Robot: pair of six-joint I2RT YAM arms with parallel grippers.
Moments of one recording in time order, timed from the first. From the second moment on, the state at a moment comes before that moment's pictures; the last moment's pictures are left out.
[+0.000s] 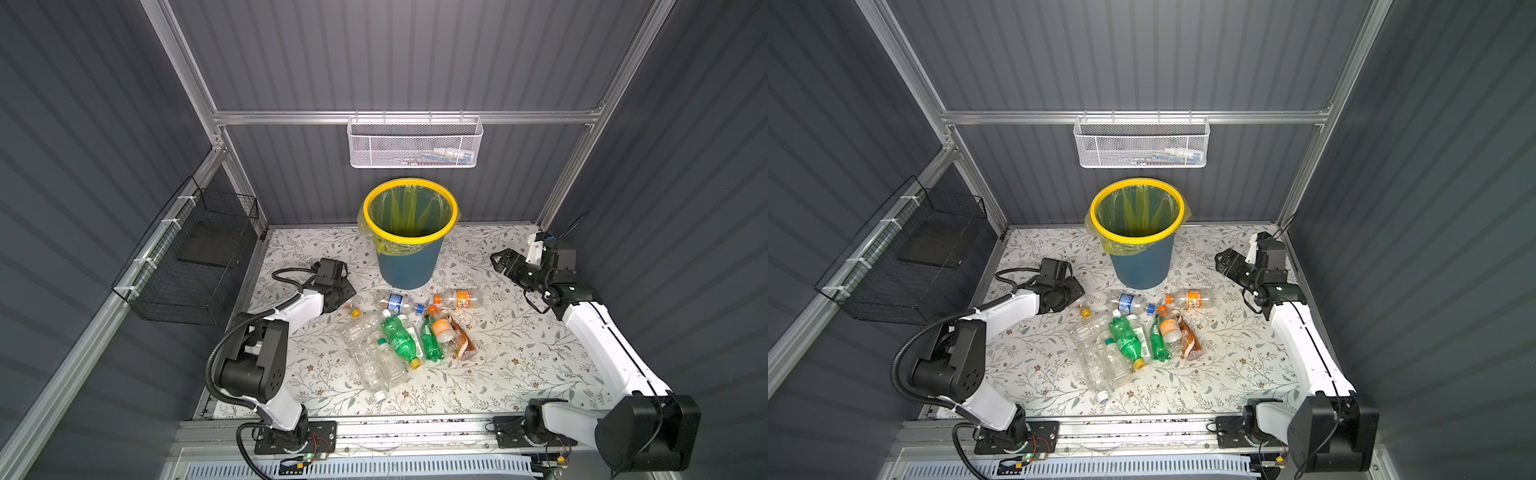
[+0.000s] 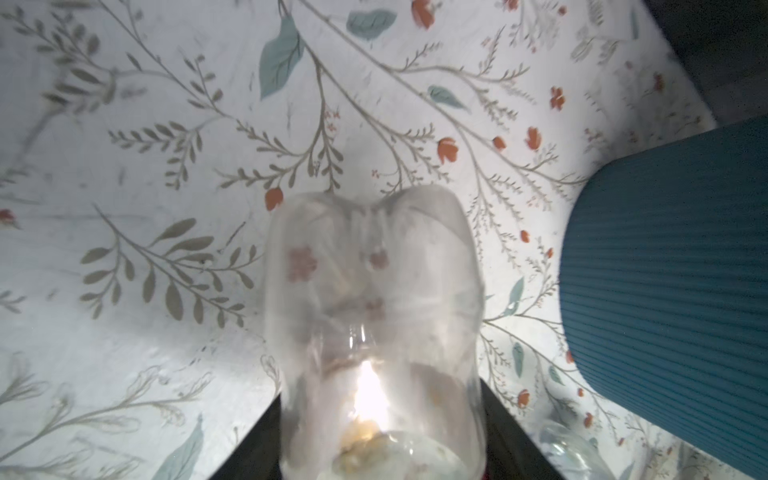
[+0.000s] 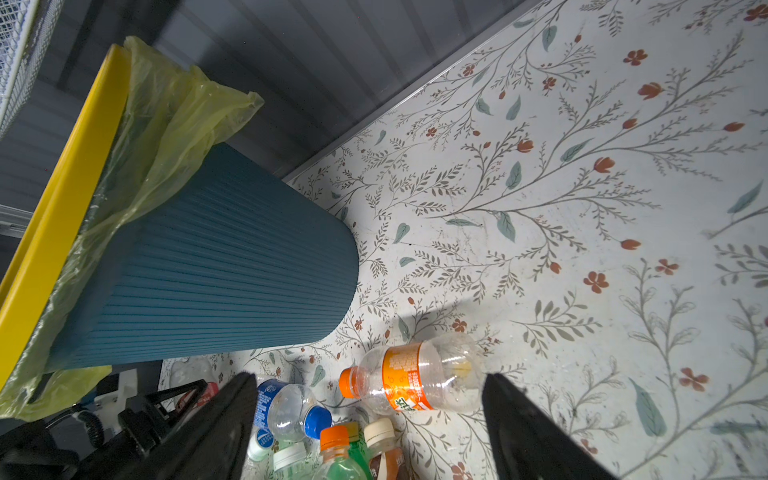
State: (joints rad) left arm -0.29 1.59 0.95 -0.26 -0.06 -0.79; right arm 0.01 1.20 0.99 -0.37 -0.28 0.56
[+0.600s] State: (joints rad) left arm -0.29 0.98 0.89 -0.08 -0.17 -0.48; right arm 0.01 1.23 0.99 -0.37 -0.31 0.59
